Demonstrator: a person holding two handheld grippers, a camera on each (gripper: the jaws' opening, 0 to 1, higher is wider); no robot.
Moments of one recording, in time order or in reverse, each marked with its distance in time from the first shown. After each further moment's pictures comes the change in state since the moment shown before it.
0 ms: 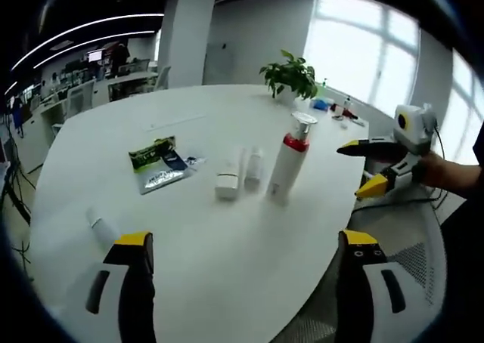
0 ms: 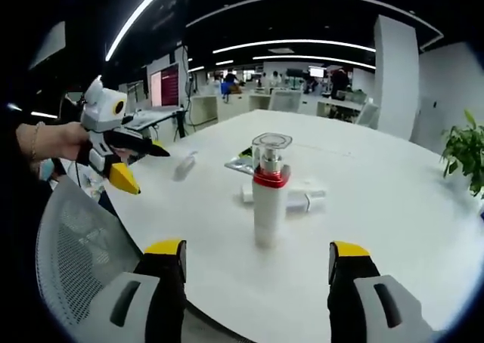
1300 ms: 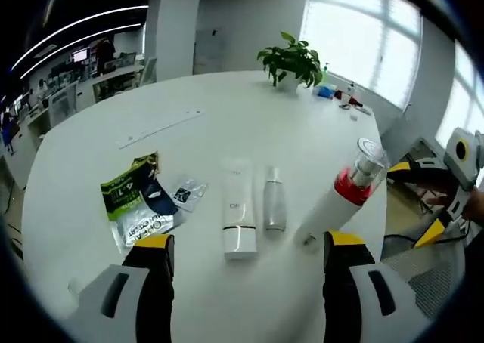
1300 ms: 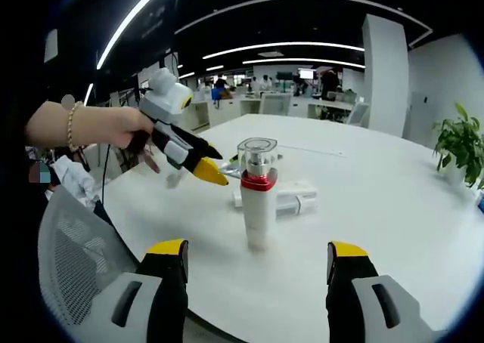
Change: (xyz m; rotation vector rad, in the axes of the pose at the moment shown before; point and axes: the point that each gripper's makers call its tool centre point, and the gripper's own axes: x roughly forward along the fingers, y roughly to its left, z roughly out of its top) left arm 0.113 0.025 0.058 0.062 0.098 -0.015; right arm -0.003 -0.009 0.004 0.038 -0.028 -0.040
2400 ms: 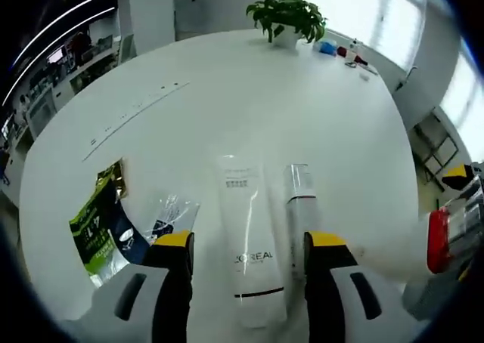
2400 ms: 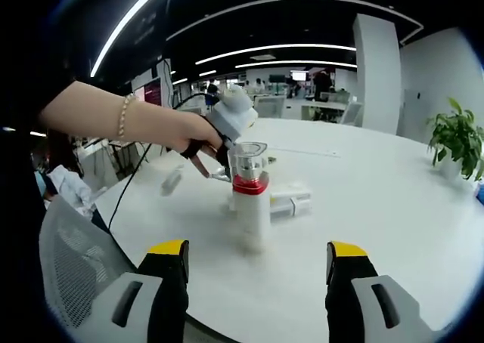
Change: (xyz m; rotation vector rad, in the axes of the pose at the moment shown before) left arm 0.103 0.008 0.012 0.110 0.244 -0.005; right arm 0.000 -0.006 0.002 0.045 -0.020 -0.022
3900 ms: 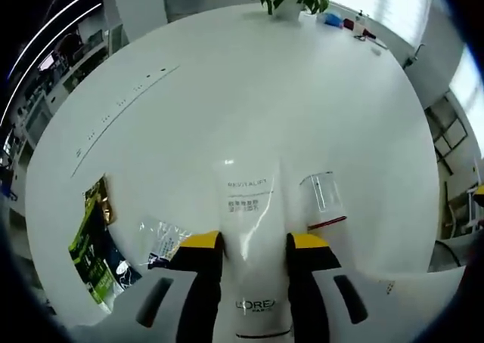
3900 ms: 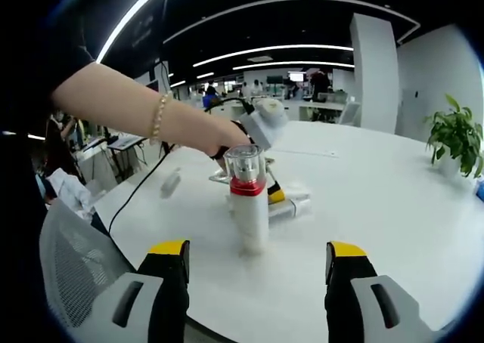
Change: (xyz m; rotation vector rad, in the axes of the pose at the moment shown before) left arm 0.039 0.007 0.007 0.046 0.137 0.049; right arm 0.000 -0.003 0.001 0.012 -0.012 -0.004
